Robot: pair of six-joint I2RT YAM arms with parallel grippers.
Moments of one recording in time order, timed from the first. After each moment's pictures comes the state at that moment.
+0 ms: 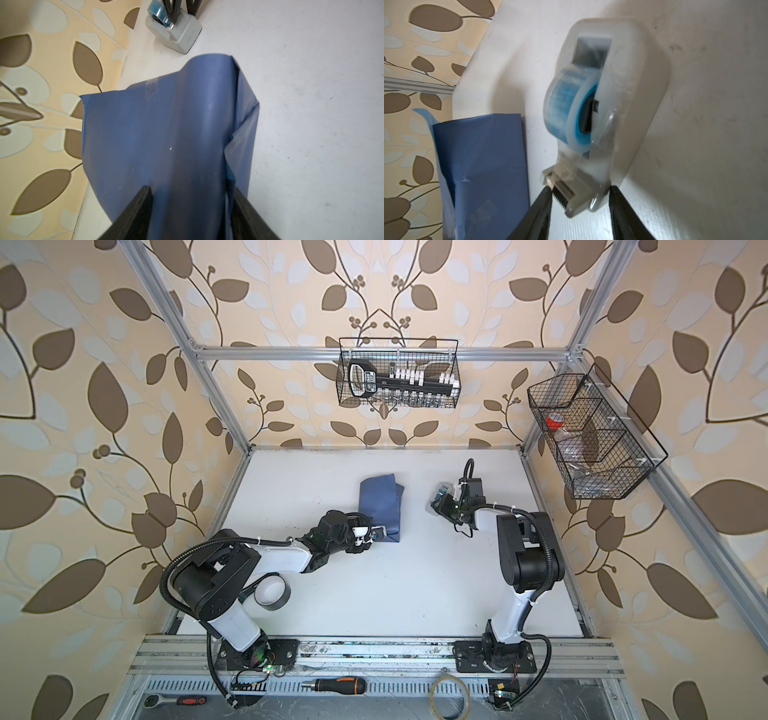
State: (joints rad) left arm -0.60 1.68 0.67 0.47 0.13 0.91; right arm 0.06 1.83 0.96 0.05 -0.38 0.60
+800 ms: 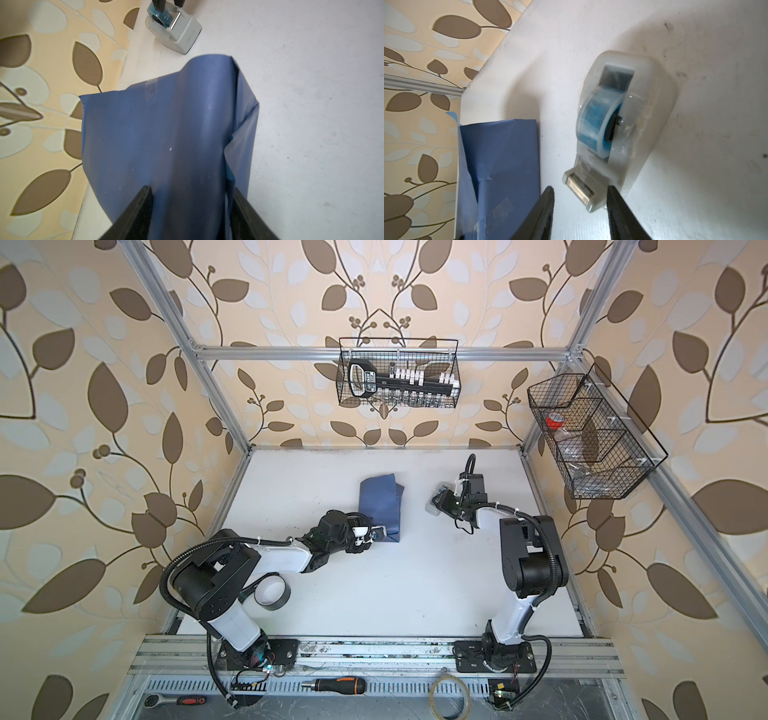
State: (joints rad) left arm -0.60 1.68 0.67 0.46 0.13 0.91; right arm 0.06 1.80 0.98 0.04 -0.38 0.58
